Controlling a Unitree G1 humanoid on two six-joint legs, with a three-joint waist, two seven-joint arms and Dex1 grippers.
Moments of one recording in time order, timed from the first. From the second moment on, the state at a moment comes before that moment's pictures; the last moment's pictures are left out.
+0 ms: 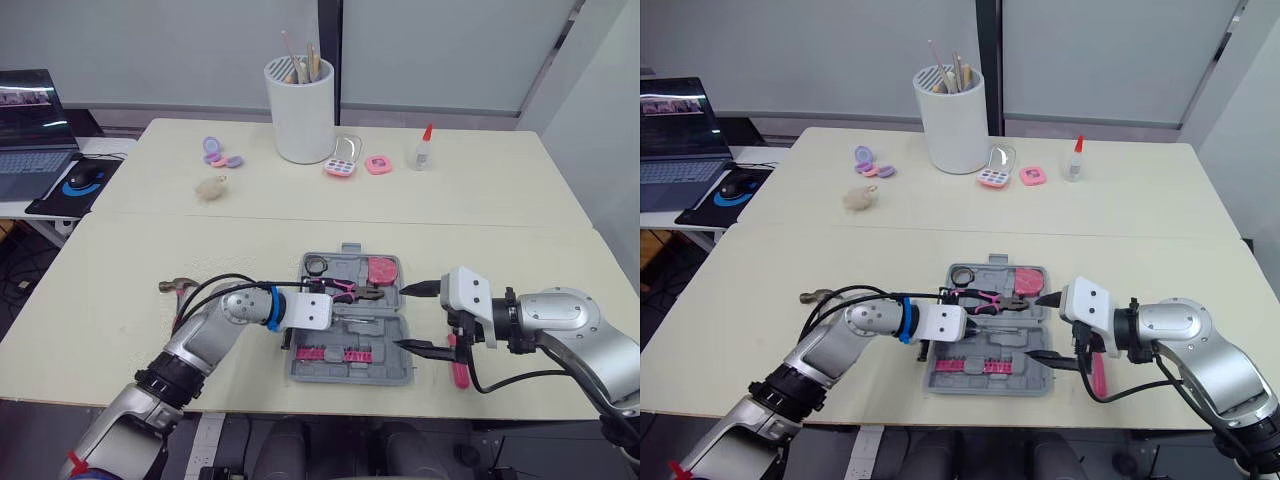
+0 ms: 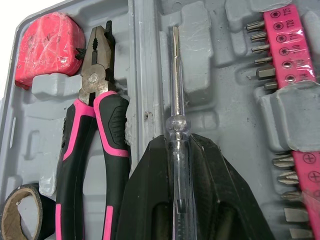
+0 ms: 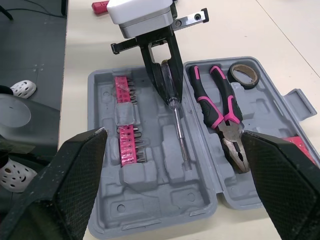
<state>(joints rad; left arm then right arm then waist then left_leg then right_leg) -0.46 0.59 -0.46 0.12 0.22 -0.05 -1.03 -0.20 -0.82 0.14 -0.51 0.36 0.52 0.99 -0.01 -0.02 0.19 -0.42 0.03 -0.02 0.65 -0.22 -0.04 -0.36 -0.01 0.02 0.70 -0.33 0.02</state>
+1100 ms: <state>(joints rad) -0.46 0.57 -0.45 0.09 0.22 0.00 -1.02 -0.19 -0.82 0.14 -0.51 0.35 0.51 0.98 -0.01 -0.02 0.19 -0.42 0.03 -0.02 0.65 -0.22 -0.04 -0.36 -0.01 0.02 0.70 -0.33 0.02</state>
